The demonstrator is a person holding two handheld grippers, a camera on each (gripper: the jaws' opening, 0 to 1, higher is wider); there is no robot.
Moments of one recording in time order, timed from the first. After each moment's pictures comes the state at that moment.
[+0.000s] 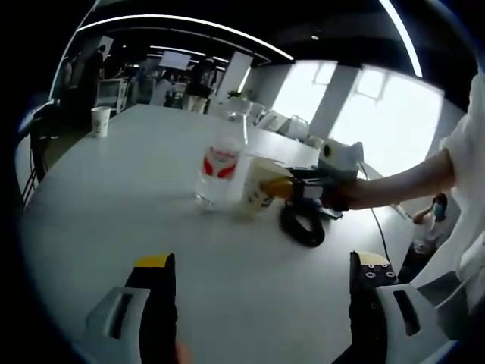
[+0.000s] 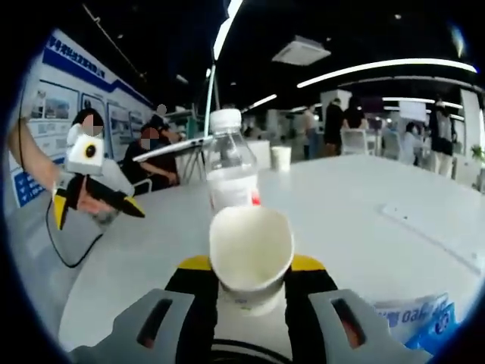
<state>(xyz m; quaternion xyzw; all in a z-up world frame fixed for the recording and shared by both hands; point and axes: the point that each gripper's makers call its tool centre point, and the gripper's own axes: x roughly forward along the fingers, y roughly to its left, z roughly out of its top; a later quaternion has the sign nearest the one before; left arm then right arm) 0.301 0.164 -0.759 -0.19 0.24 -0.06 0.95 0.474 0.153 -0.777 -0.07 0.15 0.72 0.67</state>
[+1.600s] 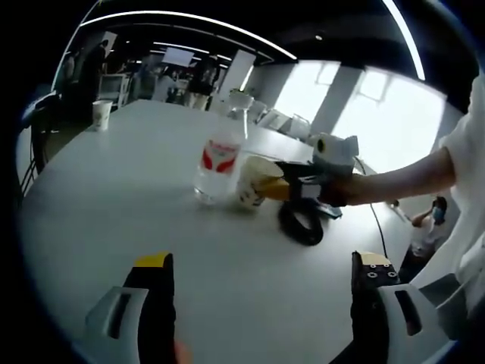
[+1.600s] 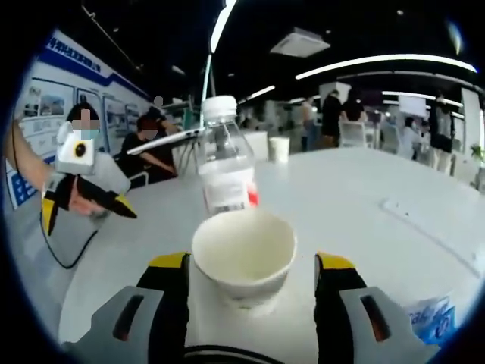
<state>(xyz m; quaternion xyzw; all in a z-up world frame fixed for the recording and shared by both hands) 0.301 0.162 -0.763 -0.20 0.25 -0.06 0.95 0.474 0.159 -0.785 -0.10 0.17 0.71 0.67</state>
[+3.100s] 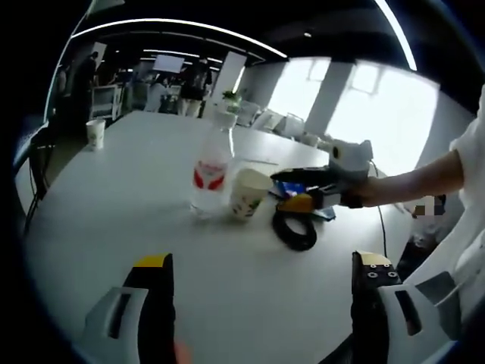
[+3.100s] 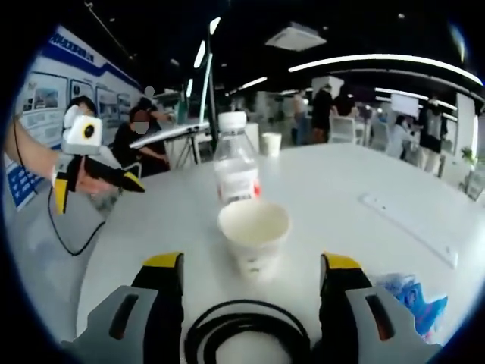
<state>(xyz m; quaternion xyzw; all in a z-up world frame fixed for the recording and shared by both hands) 0.298 0.157 -0.735 -0.16 0.25 -0.07 0.95 0.466 0.104 -0.766 -0.13 0.18 0.68 0.70</state>
